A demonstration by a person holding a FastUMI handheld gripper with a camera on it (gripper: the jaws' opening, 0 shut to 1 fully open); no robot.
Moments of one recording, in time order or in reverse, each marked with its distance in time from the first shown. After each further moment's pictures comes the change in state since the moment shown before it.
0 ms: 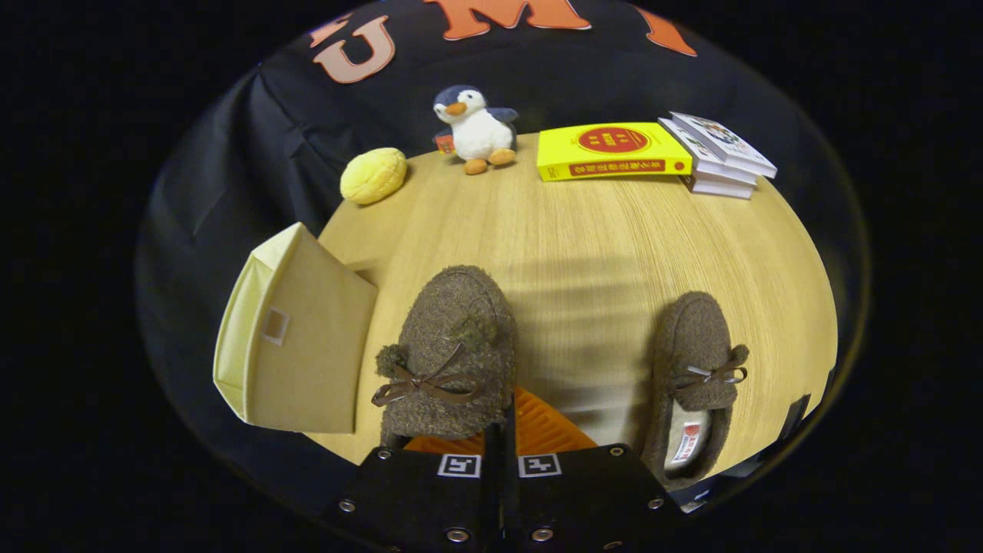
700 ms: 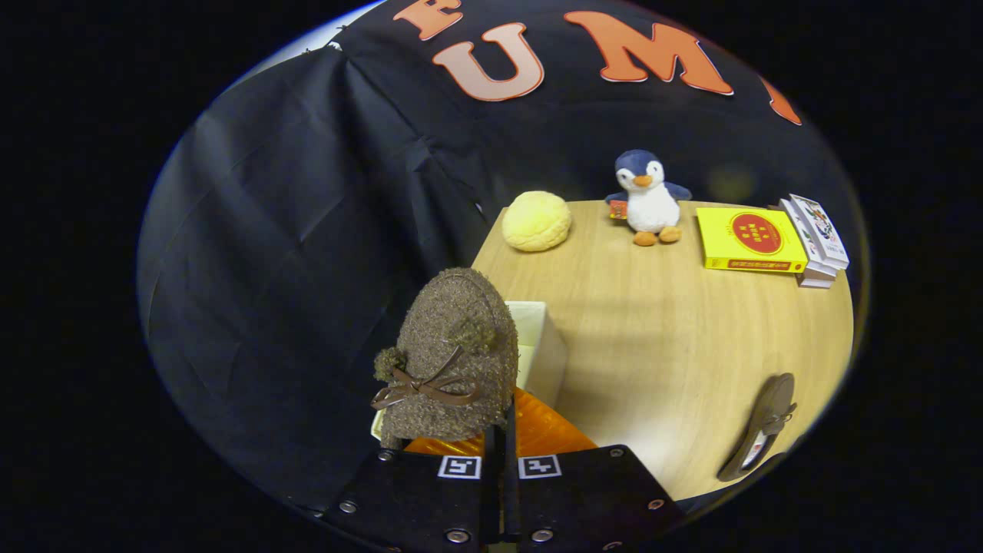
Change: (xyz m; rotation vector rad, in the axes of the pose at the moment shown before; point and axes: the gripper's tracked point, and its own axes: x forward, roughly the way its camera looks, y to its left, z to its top) arm -0.052 0.236 0.080 -0.103 -0.041 0.268
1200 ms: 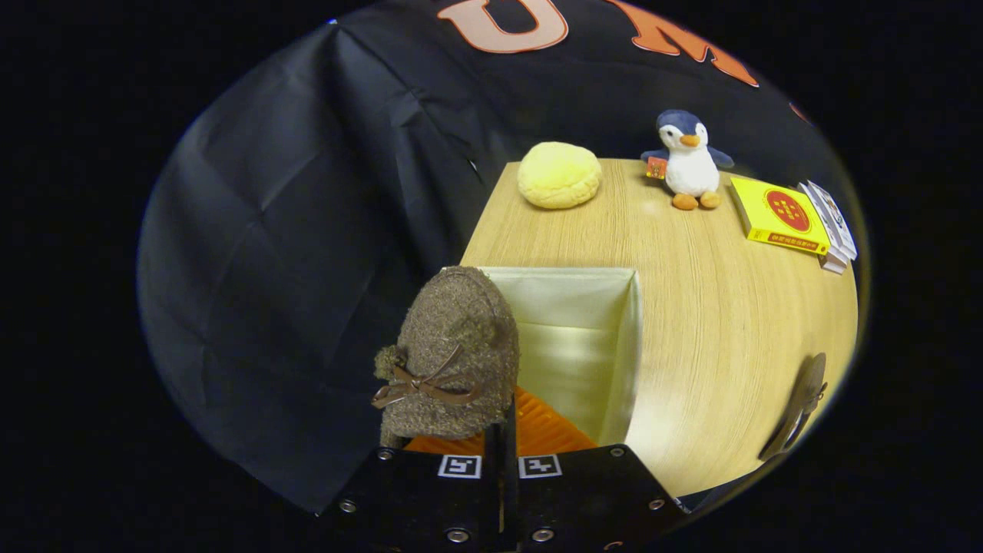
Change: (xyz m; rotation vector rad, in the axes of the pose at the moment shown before) arm 0.103 0.045 -0.035 0.034 0.136 -0.109
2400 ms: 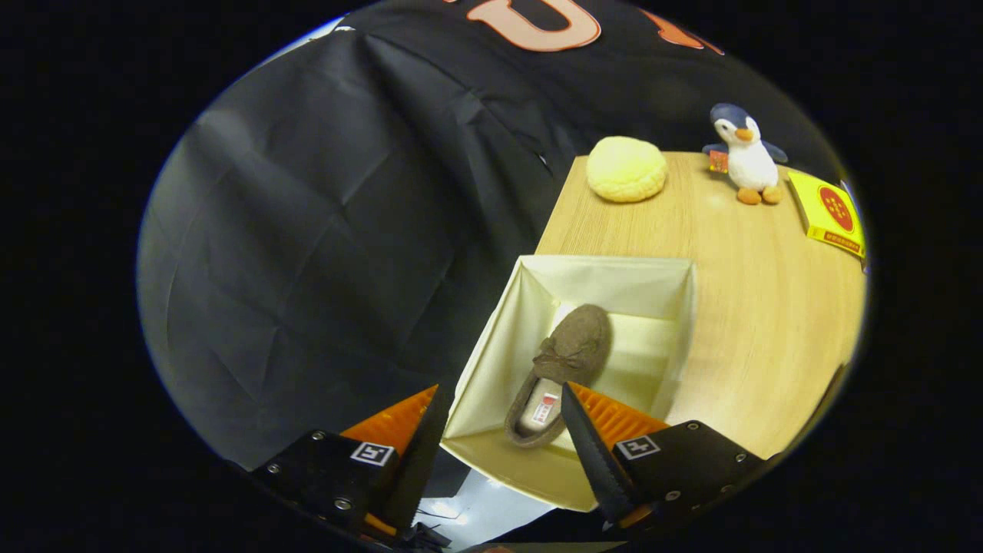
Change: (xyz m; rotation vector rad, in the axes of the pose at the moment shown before) arm -0.069 0.020 0.002 -0.061 -0.037 0.324
